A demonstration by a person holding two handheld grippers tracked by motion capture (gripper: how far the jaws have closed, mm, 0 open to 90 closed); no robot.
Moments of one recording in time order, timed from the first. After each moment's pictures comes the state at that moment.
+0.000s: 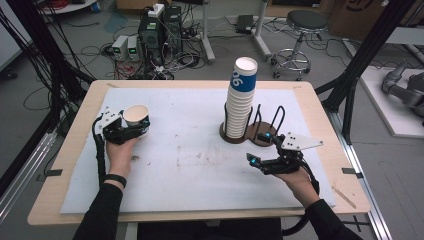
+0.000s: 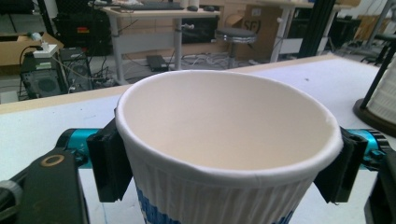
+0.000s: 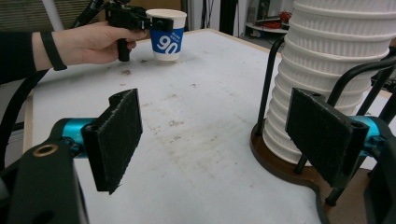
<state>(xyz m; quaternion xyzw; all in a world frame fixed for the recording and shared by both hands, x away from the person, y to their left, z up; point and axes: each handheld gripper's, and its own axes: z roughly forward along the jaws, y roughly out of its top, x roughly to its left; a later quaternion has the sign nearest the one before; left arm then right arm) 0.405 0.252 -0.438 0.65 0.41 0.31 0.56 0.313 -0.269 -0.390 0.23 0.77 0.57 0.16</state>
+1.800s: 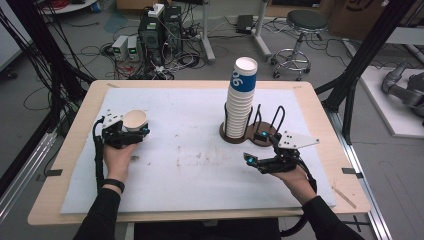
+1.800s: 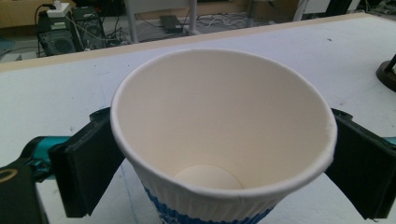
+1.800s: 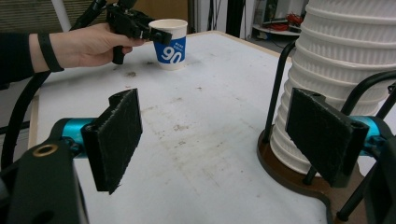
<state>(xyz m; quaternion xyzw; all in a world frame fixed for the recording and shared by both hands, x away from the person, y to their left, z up) 0.391 0.250 -0.434 0.68 0.45 0.29 0.49 0.317 -0.262 -0.390 0.21 0.77 0.58 0.15</state>
